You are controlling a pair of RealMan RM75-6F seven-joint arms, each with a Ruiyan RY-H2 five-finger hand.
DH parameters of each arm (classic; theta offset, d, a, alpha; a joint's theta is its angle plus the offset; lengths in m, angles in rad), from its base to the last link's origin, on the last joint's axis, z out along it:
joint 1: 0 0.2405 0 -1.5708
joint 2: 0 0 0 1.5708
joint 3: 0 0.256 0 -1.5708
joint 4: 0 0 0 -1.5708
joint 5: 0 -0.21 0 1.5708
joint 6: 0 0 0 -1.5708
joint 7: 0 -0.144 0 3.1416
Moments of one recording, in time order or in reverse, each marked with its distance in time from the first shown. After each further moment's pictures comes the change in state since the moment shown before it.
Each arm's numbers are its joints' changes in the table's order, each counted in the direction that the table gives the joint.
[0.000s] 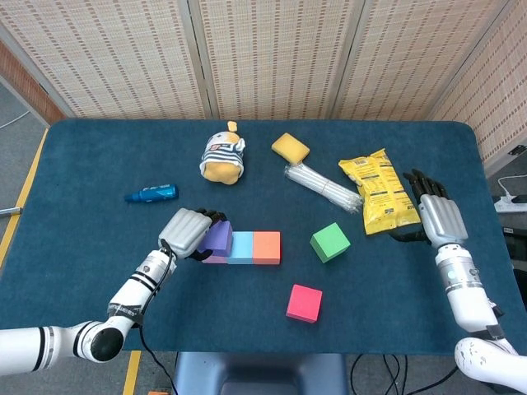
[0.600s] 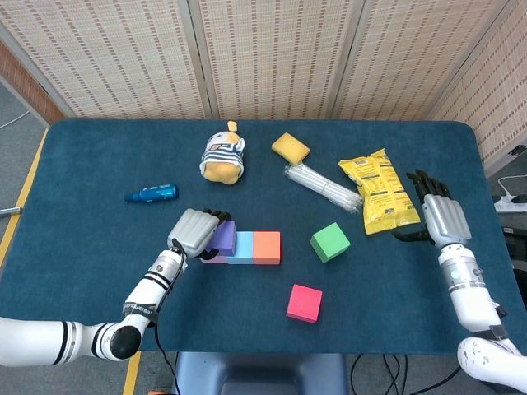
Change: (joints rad) left arm -0.098 -0.062 0.036 0.010 0.142 0.098 -0.058; right arm -0.013 0.007 0.008 0.007 0.002 -0.011 -0.014
